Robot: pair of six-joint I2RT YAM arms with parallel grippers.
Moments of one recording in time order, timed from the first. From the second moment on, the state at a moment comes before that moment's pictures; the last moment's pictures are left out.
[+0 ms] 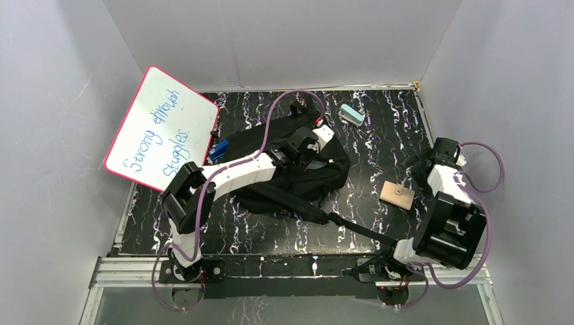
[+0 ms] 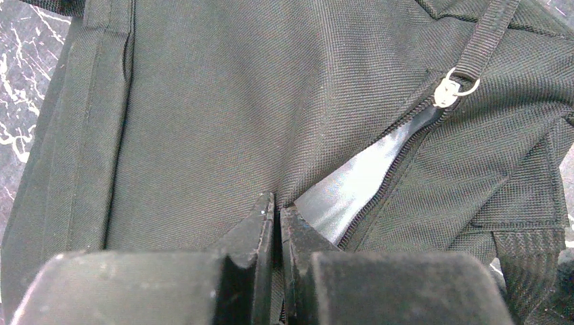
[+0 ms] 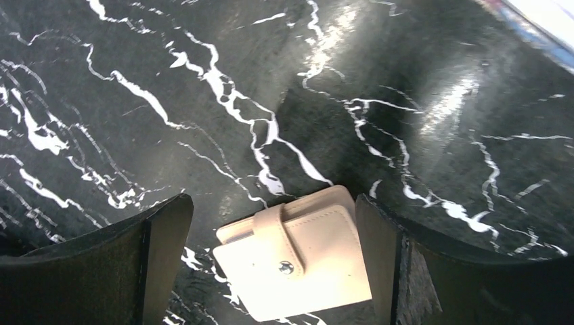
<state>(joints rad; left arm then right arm) -0.90 1.86 1.39 -0.27 -0.28 0.11 -0.39 1.37 0.79 -0.42 0.08 0.61</state>
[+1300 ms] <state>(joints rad) -0.90 1.86 1.38 -0.26 -0.27 0.12 0.03 1.44 0.78 -0.39 -0.23 0.57</state>
